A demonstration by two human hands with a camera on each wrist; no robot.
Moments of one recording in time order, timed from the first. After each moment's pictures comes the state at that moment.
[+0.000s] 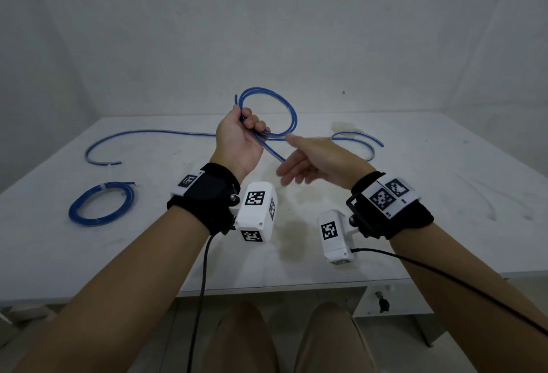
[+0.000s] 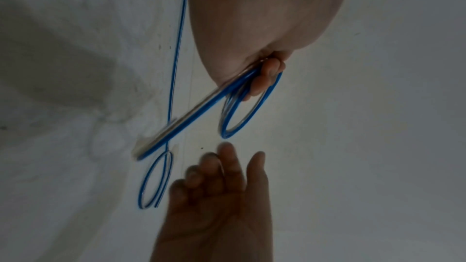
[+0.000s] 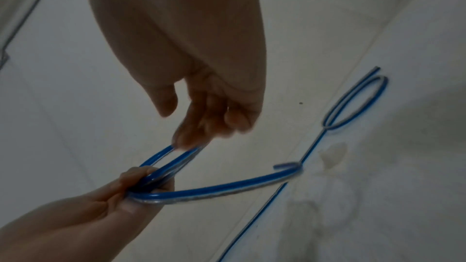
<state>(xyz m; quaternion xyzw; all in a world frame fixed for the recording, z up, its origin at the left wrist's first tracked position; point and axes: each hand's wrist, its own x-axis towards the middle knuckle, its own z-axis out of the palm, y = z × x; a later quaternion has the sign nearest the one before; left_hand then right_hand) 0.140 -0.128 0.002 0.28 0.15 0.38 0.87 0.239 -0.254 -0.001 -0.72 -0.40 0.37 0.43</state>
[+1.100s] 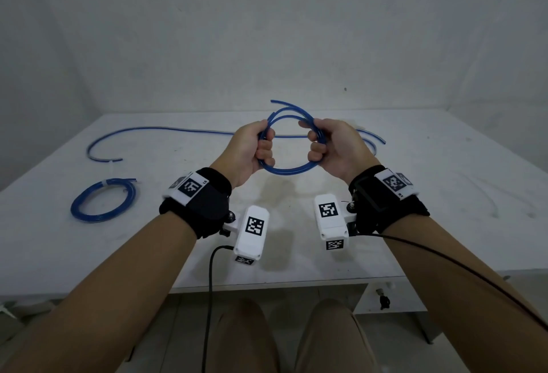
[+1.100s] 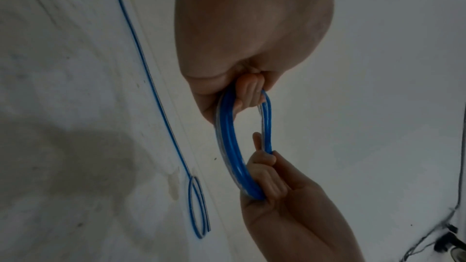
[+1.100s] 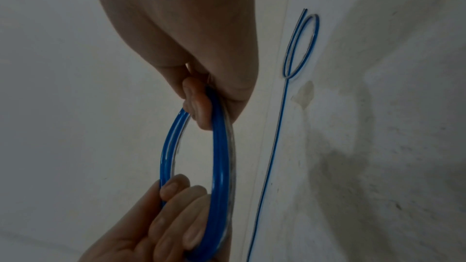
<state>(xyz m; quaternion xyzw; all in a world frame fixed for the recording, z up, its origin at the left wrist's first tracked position) 0.126 -0.141 -0.004 0.54 0.26 0.23 0.77 0.254 -0.250 -0.006 -0.49 -0.19 0.41 0.75</state>
